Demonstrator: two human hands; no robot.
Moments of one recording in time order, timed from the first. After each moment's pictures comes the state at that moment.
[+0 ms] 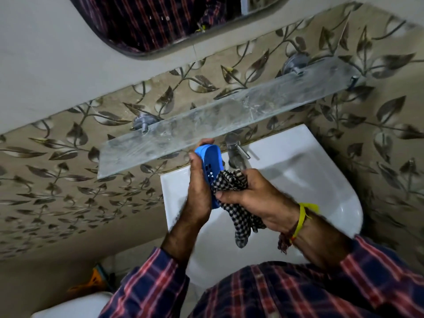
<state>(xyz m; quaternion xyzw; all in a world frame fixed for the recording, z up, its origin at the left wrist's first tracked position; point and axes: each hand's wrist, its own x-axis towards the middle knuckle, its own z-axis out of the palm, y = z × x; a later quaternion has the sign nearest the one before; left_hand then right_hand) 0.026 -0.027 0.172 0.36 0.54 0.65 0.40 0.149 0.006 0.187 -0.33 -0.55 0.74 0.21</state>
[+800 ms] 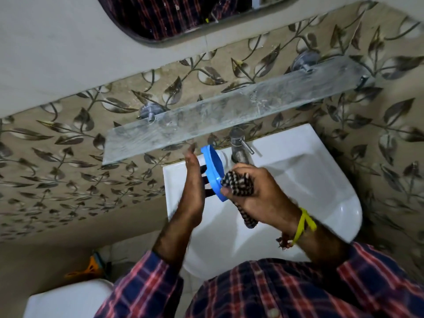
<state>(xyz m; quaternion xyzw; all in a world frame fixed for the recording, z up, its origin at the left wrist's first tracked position) 0.017 -0.055 0.171 0.28 0.69 0.55 0.39 0.155 0.001 0.178 -0.29 -0.75 0.52 0.28</state>
